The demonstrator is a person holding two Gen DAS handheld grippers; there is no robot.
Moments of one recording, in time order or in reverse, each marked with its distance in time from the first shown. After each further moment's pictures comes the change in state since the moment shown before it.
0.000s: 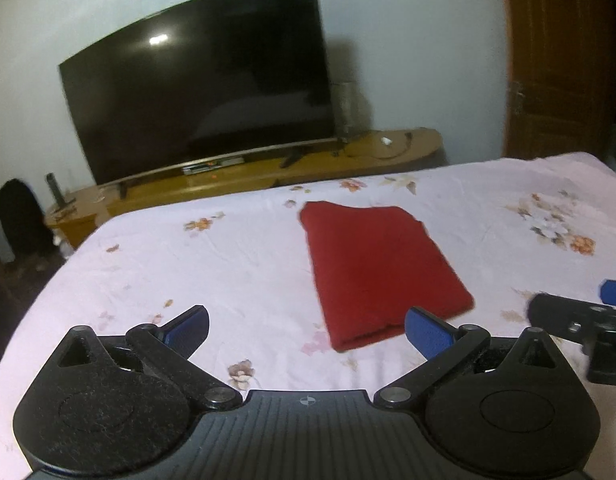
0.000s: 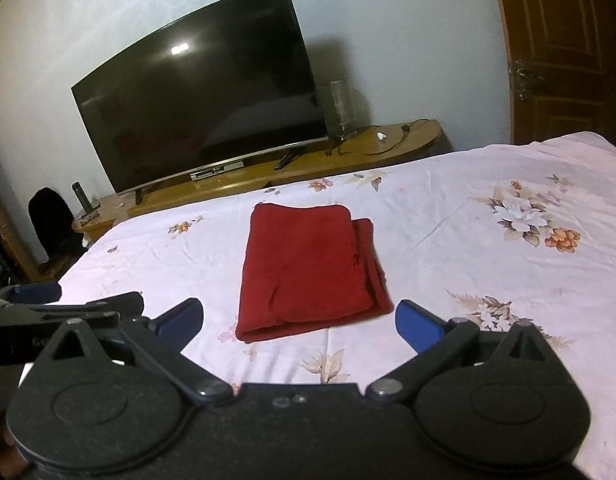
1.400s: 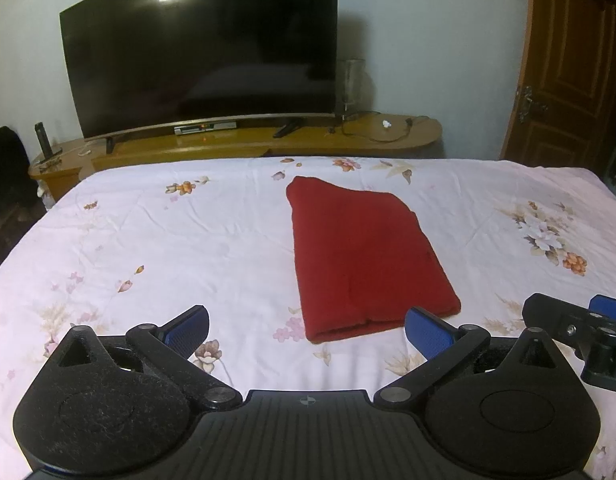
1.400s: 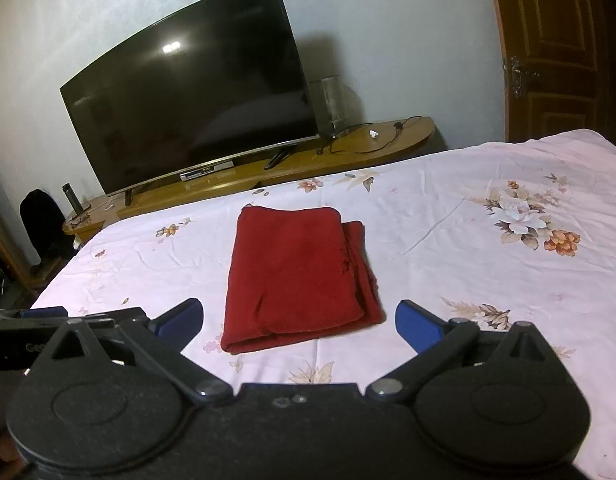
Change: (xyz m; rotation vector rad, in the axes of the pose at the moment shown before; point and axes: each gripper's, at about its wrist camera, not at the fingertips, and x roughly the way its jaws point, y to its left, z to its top) left arm 0.035 0.005 0.004 -0.118 0.084 -0.038; right arm 0.017 -0.011 0.011 0.008 0.007 -0.012
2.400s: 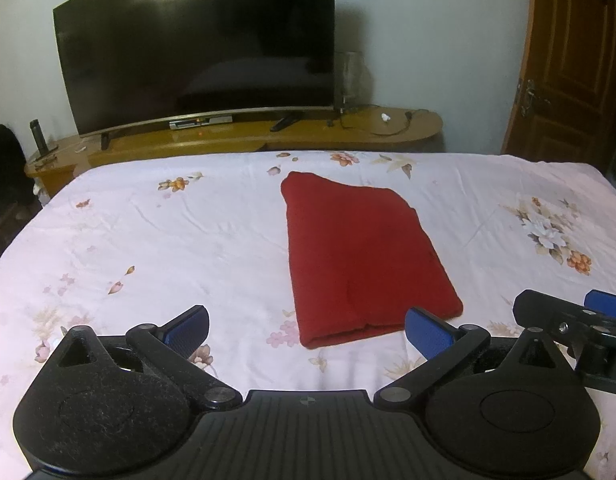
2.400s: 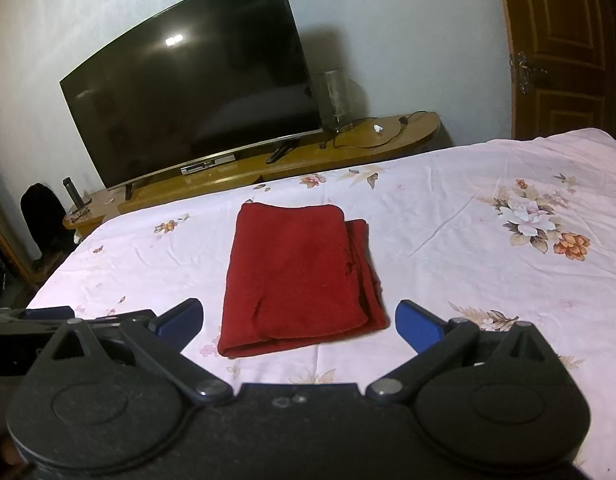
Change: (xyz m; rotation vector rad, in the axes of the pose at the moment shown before) left arm 0.021 -0.008 0.009 0.003 0.019 -0.003; right arm 0.017 0.001 0.008 -0.008 0.021 0.004
